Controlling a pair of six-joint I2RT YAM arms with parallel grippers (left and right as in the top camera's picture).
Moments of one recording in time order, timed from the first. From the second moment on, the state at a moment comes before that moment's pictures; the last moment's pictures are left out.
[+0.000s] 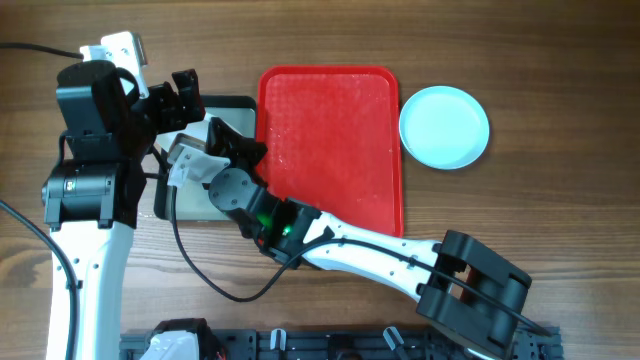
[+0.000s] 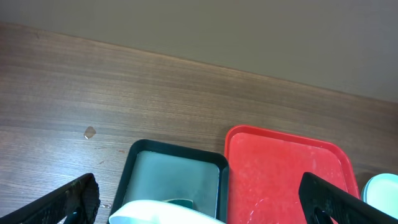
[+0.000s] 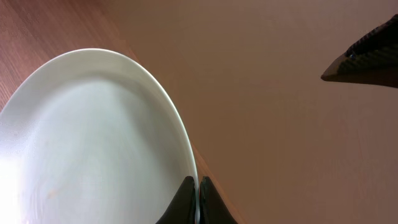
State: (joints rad) left arm 0.03 1.20 1.24 -0.61 0.04 -0.18; right arm 1.12 1.92 1.29 0.45 0.68 -0.73
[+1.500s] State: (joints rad) left arm 0.03 1.20 1.24 -0.61 0.04 -0.18; right arm 0.89 1.92 1.30 0.05 0.15 0.04
